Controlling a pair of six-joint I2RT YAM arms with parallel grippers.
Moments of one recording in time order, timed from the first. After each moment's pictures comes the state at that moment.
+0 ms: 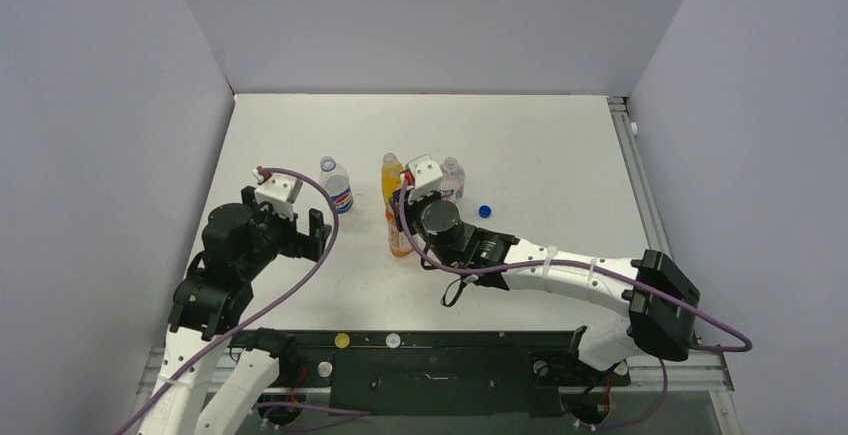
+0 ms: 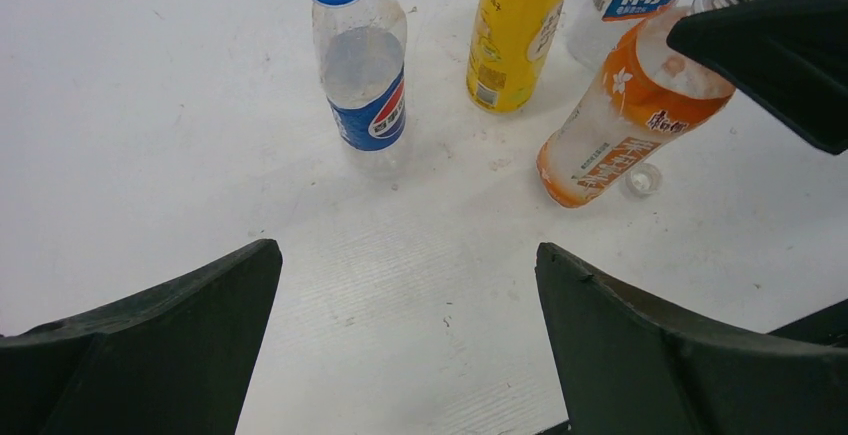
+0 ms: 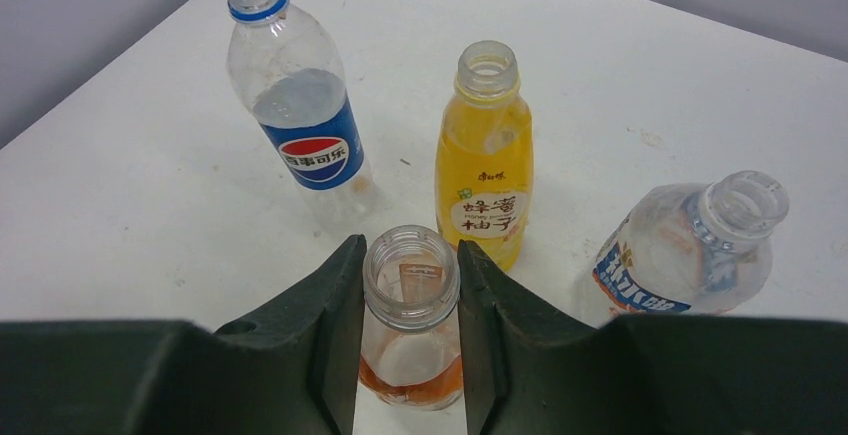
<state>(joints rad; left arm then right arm) -0.26 0.59 0.86 -0.68 0.12 0.03 1.10 1.44 1.00 0.22 0.51 0.16</state>
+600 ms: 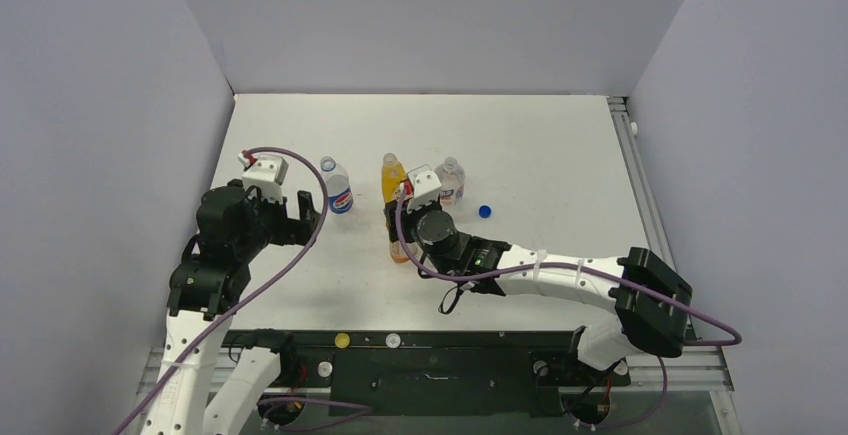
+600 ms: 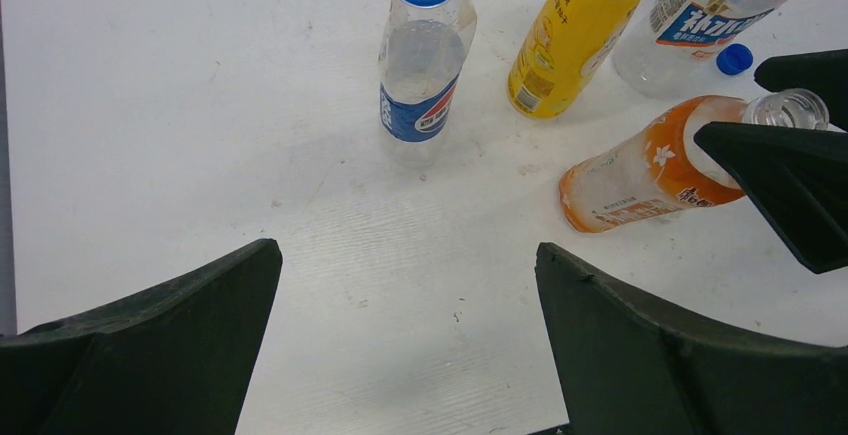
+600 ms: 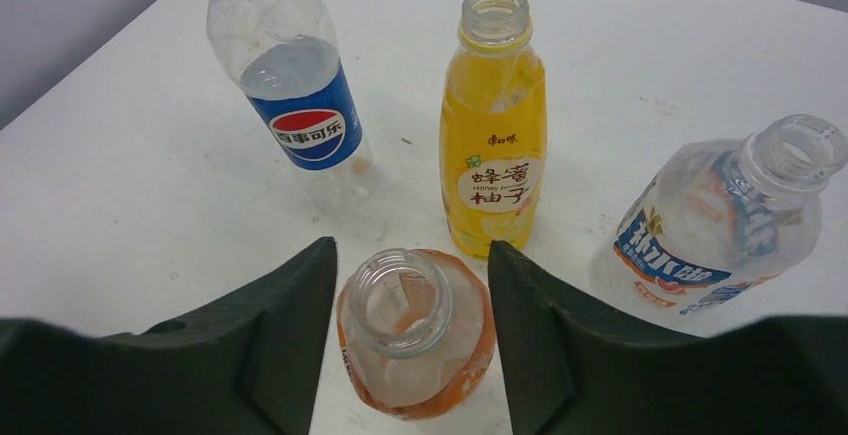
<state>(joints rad) -0.15 0.70 0.96 -0.74 0.11 -0.04 1.12 1.49 0.93 0.31 0.56 0.21</state>
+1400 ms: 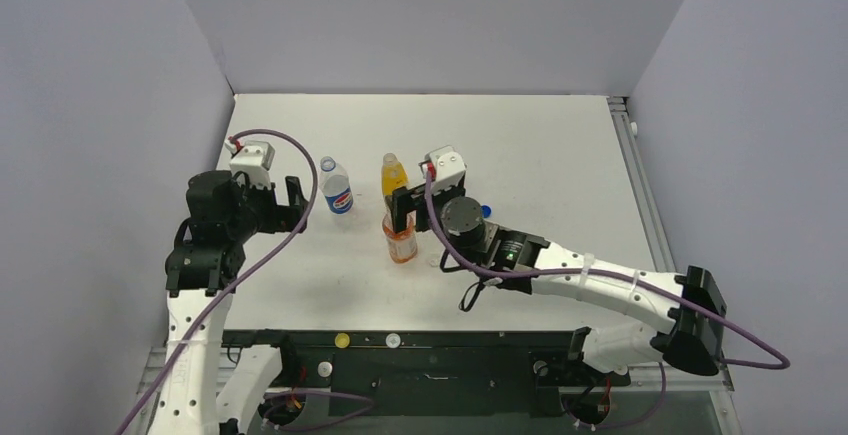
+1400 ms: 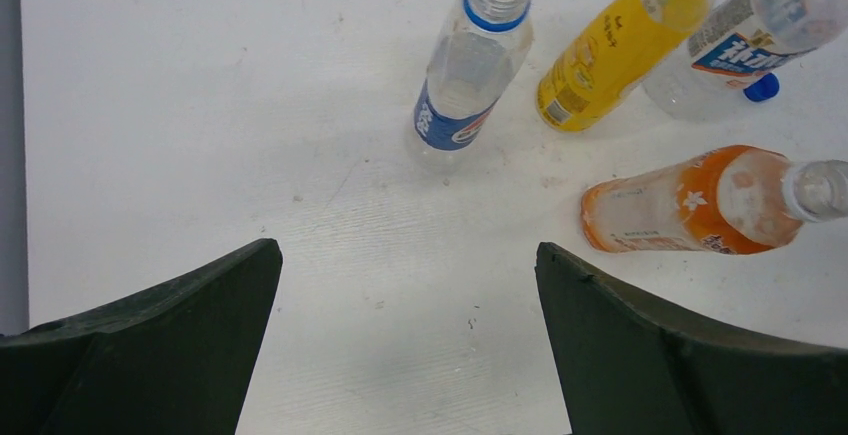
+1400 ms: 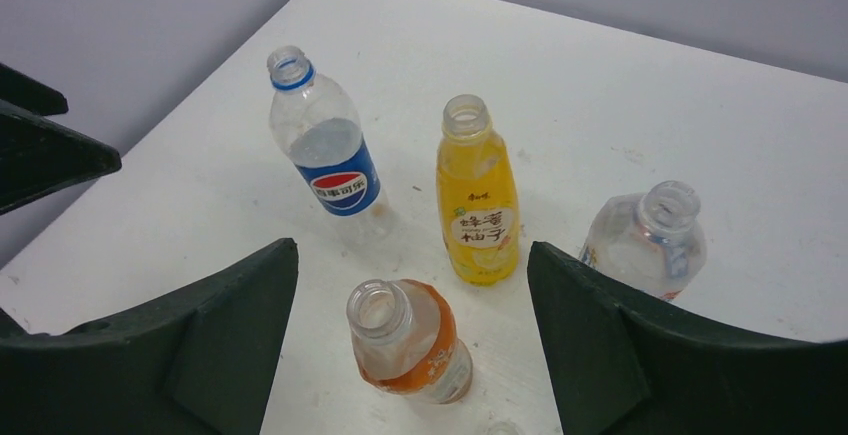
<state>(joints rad) -0.02 0.78 1.01 -0.74 0.19 -0.02 1.14 1.33 1.04 0.12 0.57 0.20</state>
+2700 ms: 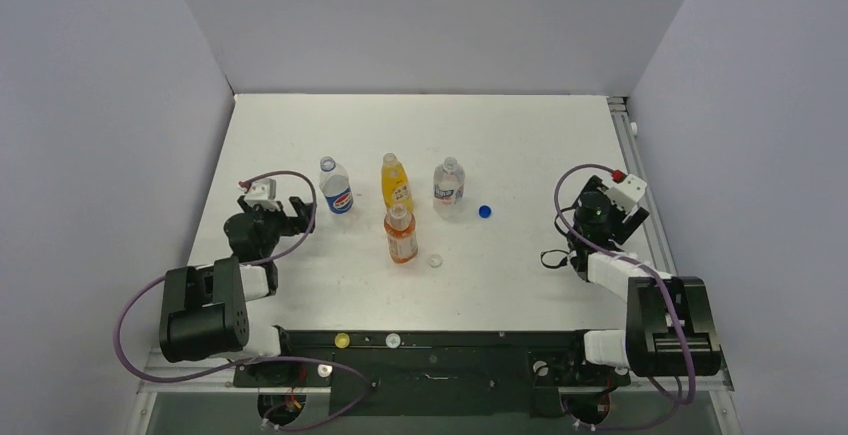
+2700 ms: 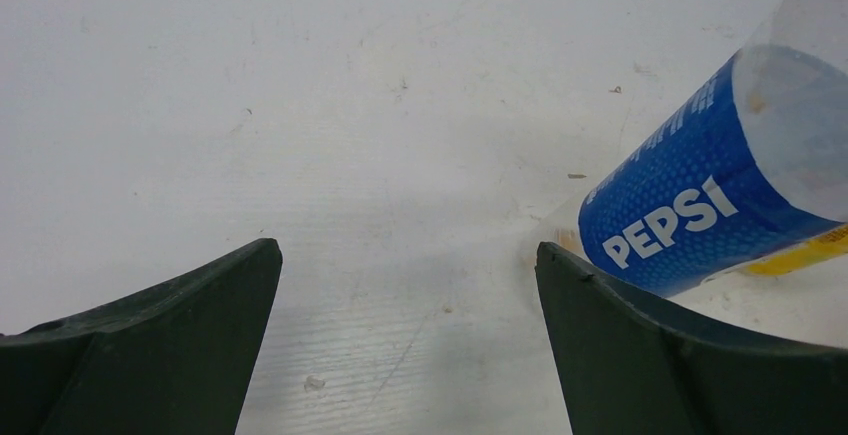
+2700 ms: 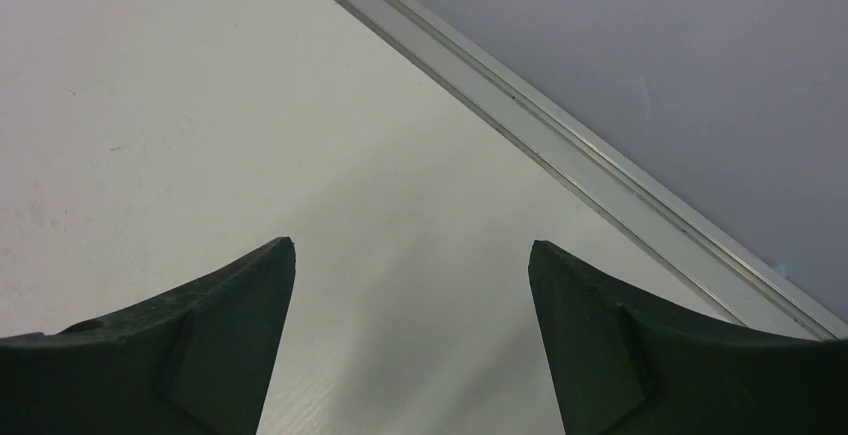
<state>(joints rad) 0.24 1.41 0.24 0.97 0.42 -0.15 0.01 1.28 0.38 0.51 0.74 0.28</state>
